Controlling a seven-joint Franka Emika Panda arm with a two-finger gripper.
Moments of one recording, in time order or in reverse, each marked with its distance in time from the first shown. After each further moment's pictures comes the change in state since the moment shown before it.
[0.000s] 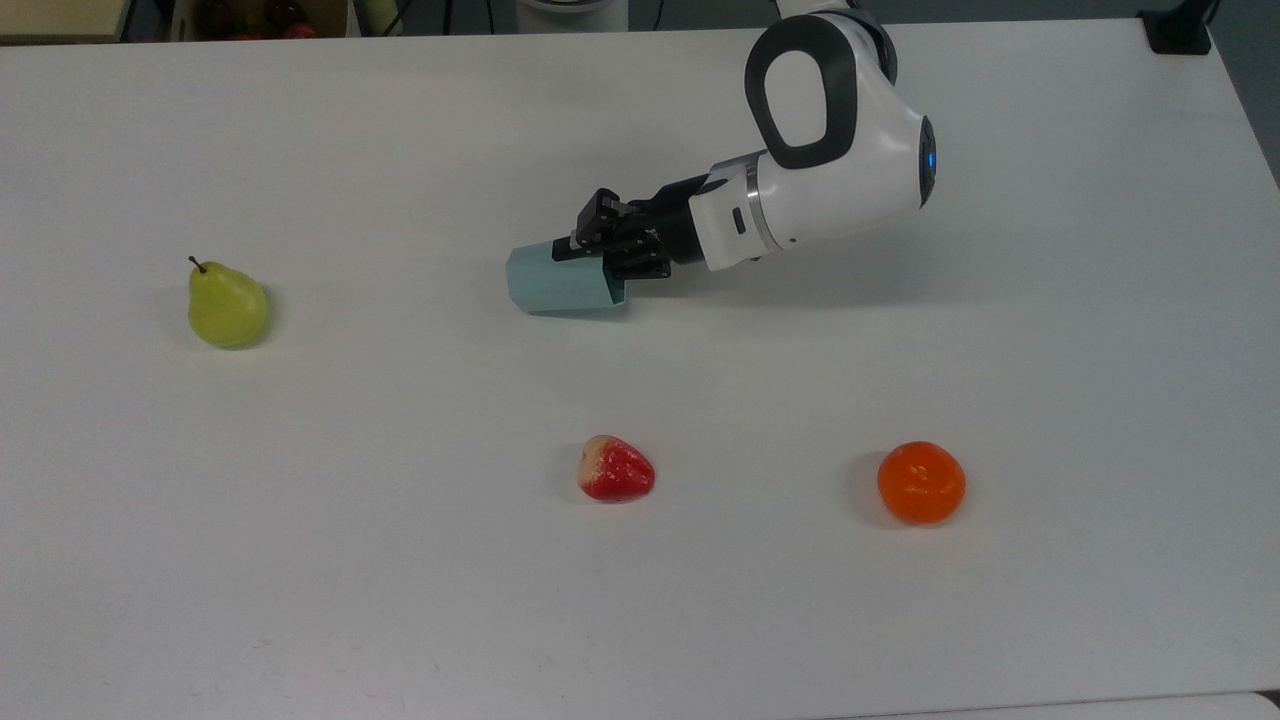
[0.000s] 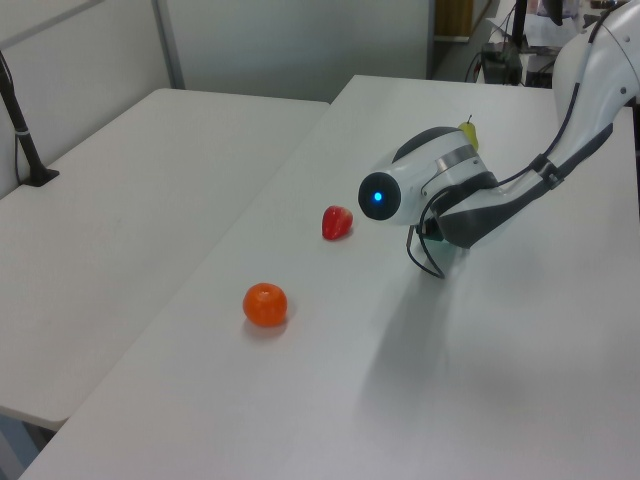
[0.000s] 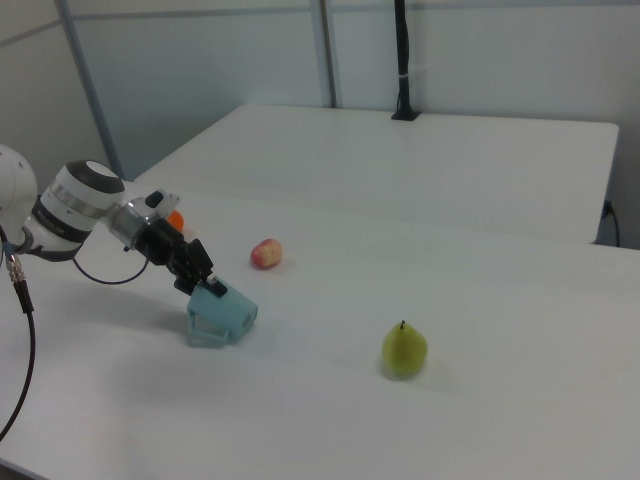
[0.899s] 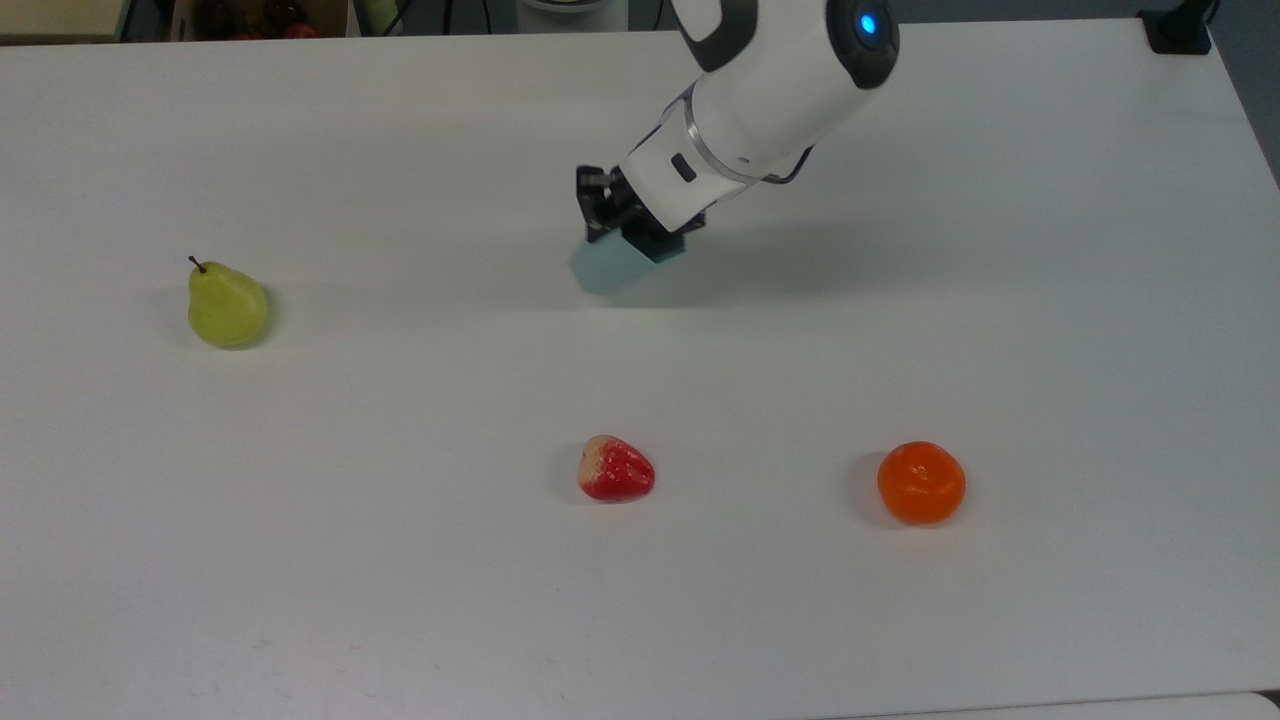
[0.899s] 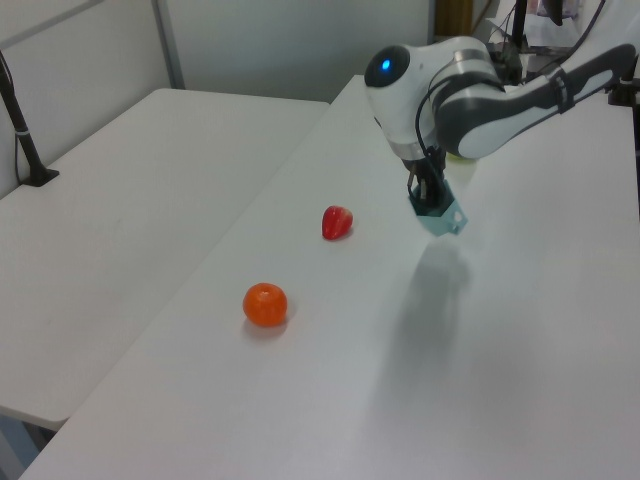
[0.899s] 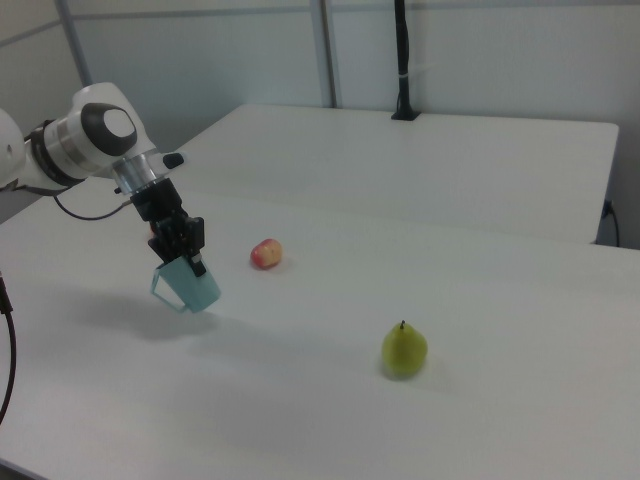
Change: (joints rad) arm -0.114 -0.172 0.000 0.009 0.456 0.190 -0.376
